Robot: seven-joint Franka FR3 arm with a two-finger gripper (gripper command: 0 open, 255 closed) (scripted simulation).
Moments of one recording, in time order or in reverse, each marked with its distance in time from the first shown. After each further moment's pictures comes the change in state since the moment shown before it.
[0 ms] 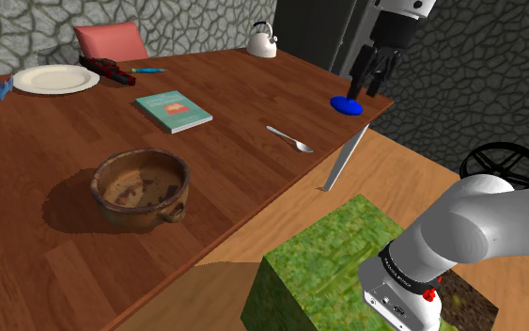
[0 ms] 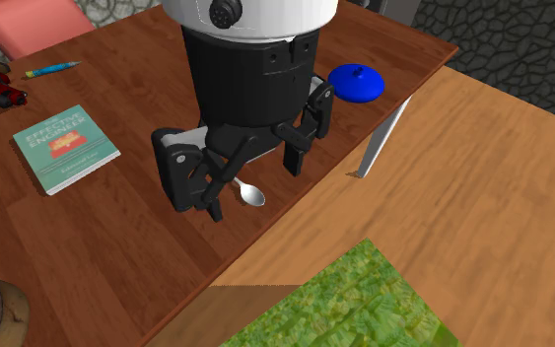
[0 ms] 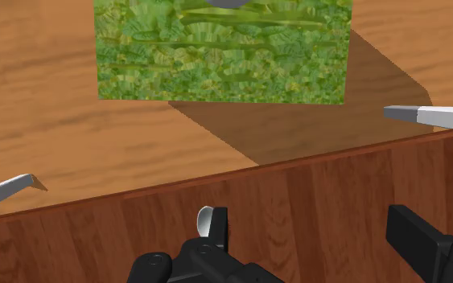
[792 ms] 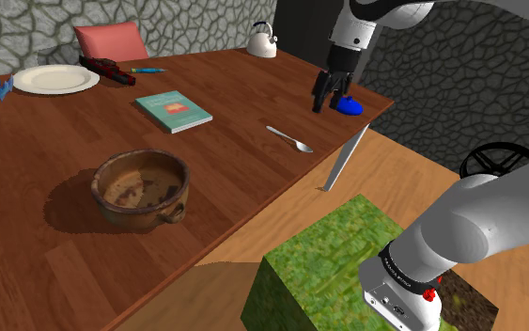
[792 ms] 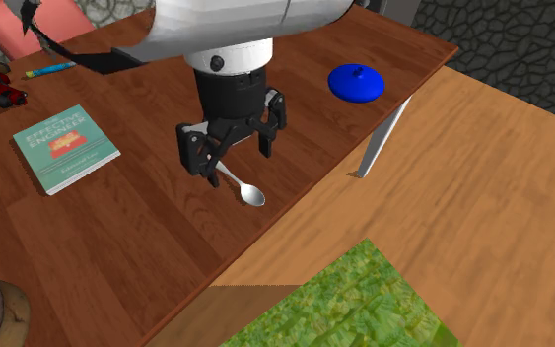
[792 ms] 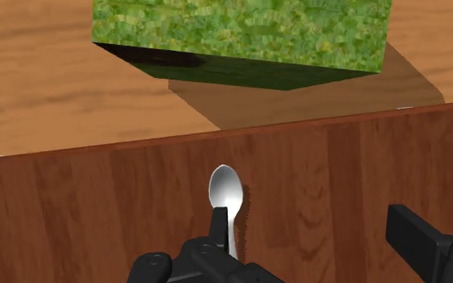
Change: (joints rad) arm 0.006 0.330 -0.050 0.022 -0.013 0.251 -0.129
